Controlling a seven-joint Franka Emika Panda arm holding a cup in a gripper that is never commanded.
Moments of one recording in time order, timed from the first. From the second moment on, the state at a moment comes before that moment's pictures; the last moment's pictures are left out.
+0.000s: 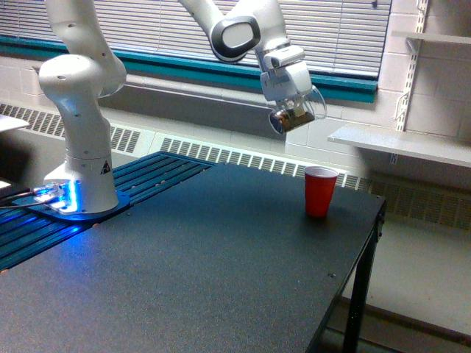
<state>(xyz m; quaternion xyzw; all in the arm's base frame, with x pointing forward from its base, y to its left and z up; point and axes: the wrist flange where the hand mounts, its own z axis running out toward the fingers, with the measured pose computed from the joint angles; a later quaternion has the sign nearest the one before) 0.427 0.202 0.386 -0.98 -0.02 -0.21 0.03</state>
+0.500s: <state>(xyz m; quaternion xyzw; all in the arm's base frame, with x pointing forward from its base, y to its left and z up) 0.421 0.225 0.359 -0.98 -0.06 -0.18 0.02</state>
